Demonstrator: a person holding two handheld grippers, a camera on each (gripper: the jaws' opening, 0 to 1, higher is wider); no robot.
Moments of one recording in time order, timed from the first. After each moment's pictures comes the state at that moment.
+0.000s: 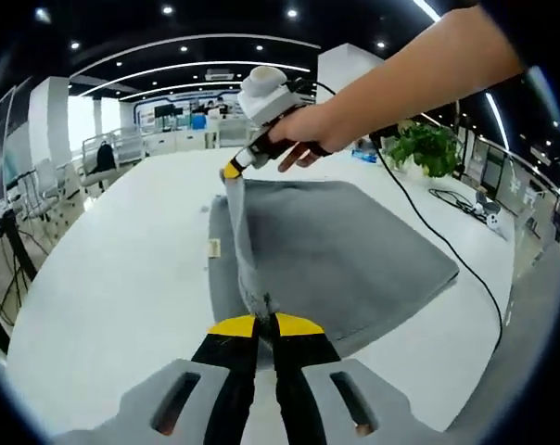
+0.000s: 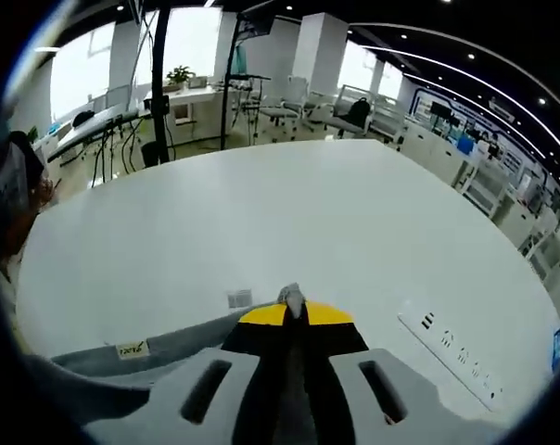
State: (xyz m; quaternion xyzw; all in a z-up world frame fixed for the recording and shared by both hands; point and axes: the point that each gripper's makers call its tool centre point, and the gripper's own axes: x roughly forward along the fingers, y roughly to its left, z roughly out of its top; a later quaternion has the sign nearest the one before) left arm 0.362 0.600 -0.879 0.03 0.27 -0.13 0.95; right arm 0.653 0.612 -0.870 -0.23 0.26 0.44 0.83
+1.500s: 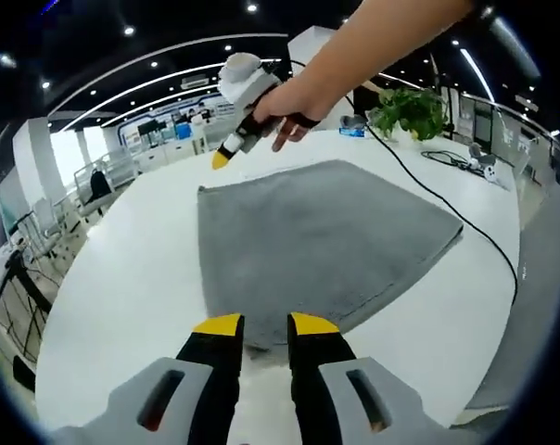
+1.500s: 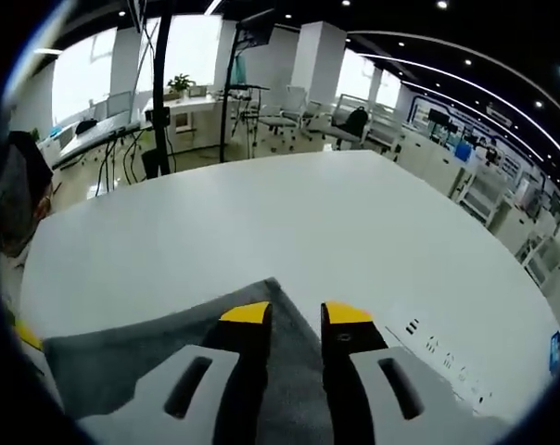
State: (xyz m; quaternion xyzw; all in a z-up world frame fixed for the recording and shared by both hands) left arm 0.352 0.605 -0.888 0.11 0.29 -0.13 0.94; right arm 0.646 0.587 -0.836 -0.23 0.24 0.44 0.83
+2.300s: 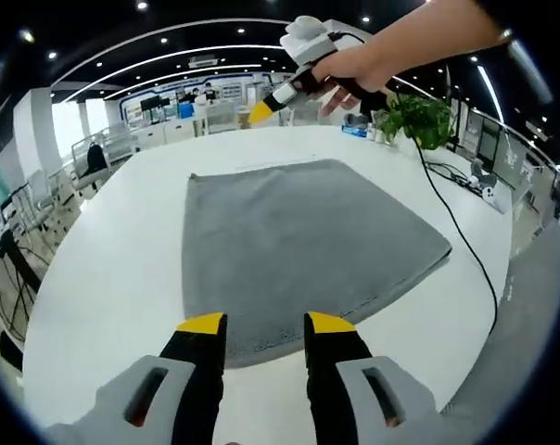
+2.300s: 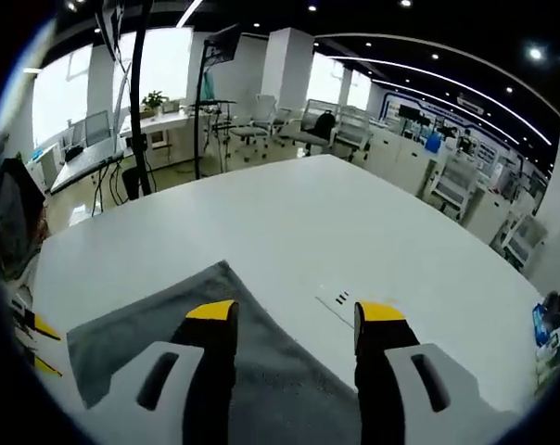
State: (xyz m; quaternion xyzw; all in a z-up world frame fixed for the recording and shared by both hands) left arm 0.346 0.578 -0.865 0.06 0.30 -0.13 0.94; right arm 0.655 0.494 -0.773 -0.19 0.23 0.39 0.87
